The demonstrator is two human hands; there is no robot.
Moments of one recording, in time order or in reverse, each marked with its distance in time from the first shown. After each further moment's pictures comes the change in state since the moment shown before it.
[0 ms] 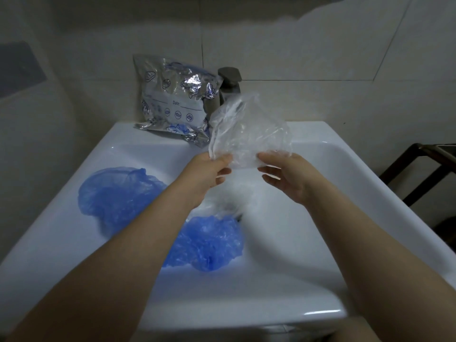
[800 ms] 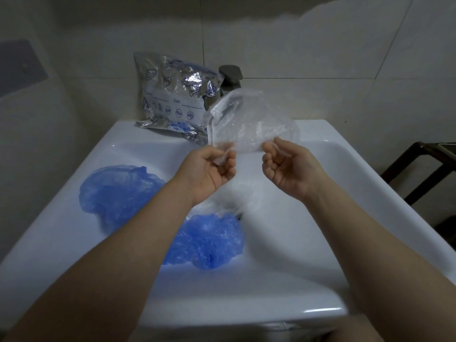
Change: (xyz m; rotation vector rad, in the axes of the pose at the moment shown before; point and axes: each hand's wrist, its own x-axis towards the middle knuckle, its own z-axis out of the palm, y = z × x) left_hand -0.005 0.008 -0.002 -0.594 -0.164 -0.143; right_hand -0.008 -0.010 0.008 0.573 -0.047 0.105
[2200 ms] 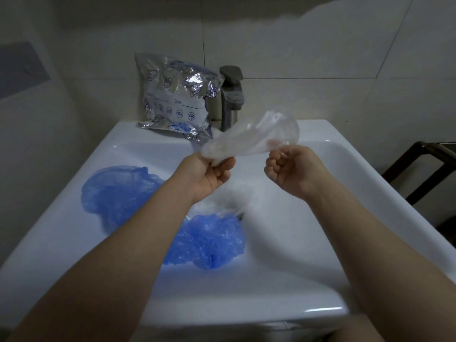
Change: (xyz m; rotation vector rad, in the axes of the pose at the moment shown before) left_hand 0.004 0.003 -0.004 0.085 0.114 -0.022; right_hand -0.002 -0.003 0.002 -0.077 0.050 -0.005
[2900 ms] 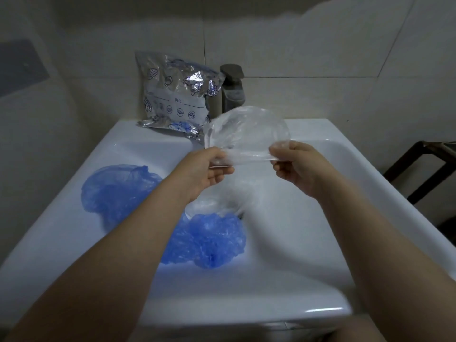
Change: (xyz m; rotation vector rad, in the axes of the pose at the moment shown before) left_hand 0.000 0.002 -0.003 0.378 0.093 0.067; right_hand 0.007 -0.006 -0.017 -0.564 0.014 -0.190
